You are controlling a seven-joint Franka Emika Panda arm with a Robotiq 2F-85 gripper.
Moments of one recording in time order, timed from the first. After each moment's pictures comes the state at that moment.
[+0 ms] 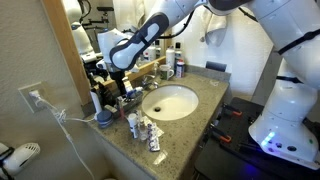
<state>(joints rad) 0.20 0.76 0.18 -1.52 -0.36 2.31 -0.60</state>
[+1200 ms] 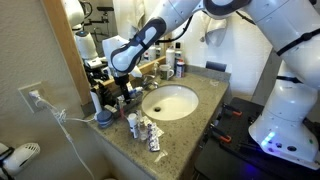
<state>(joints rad) 0.18 0.80 0.18 -1.51 -0.24 2.25 -0.60</state>
